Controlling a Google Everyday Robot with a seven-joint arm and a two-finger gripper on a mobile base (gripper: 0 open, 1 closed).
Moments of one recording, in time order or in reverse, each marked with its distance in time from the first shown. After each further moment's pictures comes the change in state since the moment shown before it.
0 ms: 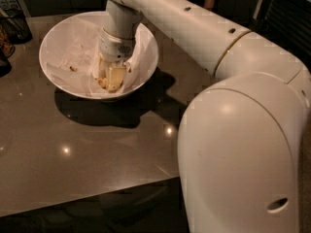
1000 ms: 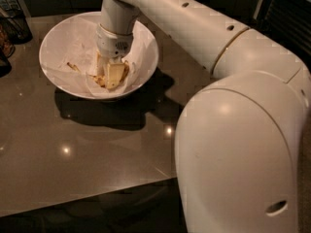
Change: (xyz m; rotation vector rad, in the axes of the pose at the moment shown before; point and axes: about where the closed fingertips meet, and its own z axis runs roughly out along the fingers) arm -0.005 -0.005 -0.009 0.022 0.018 -0.021
